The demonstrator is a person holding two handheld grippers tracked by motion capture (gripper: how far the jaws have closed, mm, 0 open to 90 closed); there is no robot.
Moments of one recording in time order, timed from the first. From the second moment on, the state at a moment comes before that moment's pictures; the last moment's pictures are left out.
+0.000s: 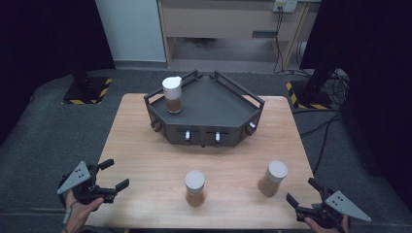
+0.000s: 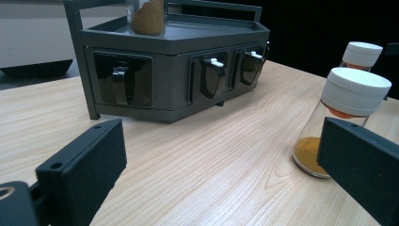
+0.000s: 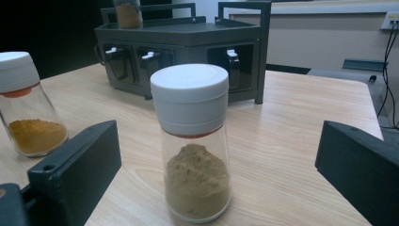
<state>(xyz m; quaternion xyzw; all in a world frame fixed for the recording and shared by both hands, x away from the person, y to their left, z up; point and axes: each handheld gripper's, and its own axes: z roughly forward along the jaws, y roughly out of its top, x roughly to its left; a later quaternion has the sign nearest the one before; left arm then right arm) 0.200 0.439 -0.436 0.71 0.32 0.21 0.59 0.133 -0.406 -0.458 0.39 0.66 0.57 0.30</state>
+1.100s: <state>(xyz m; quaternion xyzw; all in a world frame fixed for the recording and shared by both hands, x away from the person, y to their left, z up) 0.200 0.439 -0.436 0.71 0.33 0.21 0.59 0.214 -0.397 -0.311 0.24 0.75 0.58 0.20</state>
